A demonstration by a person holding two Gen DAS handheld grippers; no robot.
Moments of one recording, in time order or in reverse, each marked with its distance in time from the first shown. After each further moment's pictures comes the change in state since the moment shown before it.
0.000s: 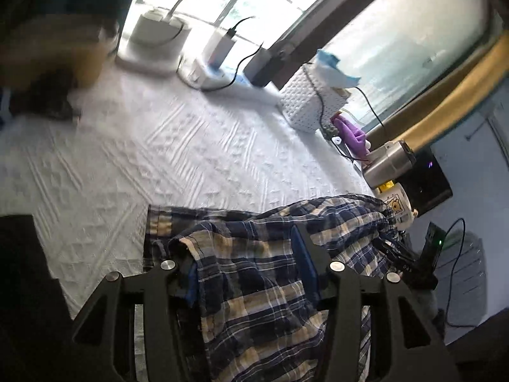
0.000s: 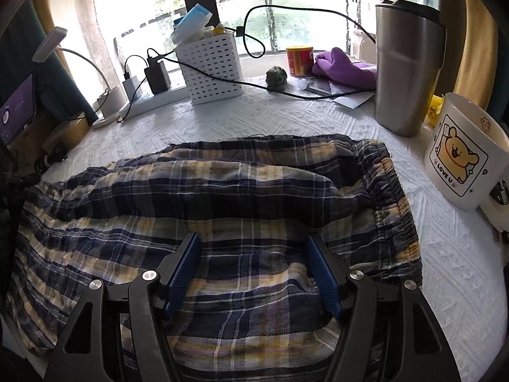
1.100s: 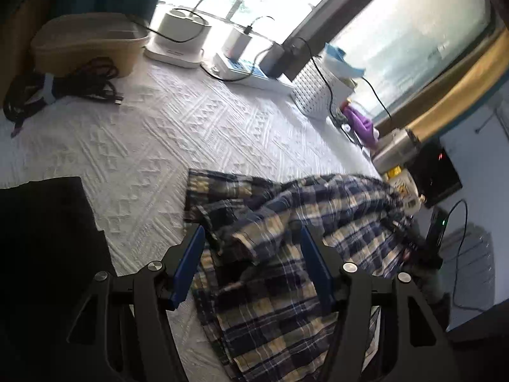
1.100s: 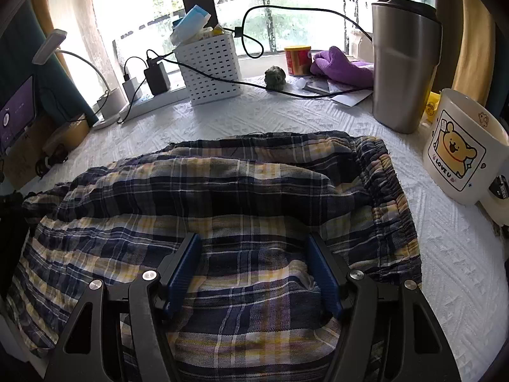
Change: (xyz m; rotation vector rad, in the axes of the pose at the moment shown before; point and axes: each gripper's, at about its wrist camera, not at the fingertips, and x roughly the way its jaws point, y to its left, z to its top) left arm -0.031 0.019 -0.016 -0.032 0.038 0.058; right arm -0.001 -0.002 -0.001 0.009 -0.003 0.008
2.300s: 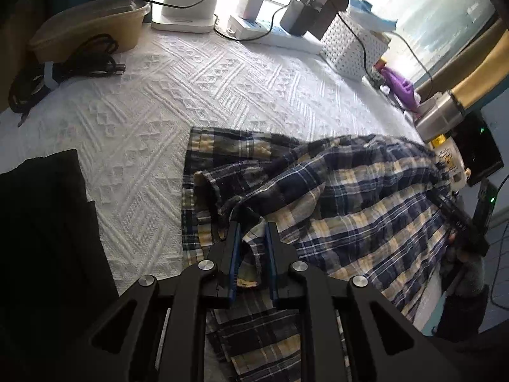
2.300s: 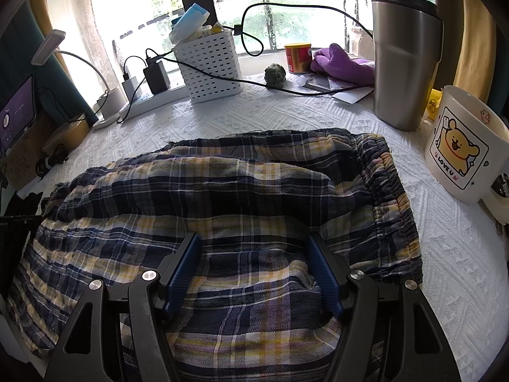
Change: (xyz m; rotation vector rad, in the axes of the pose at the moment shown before) left arm 0.034 -0.023 -0.016 0.041 0.114 0.219; right arm 0.002 0.001 0.000 0.004 0.003 0.001
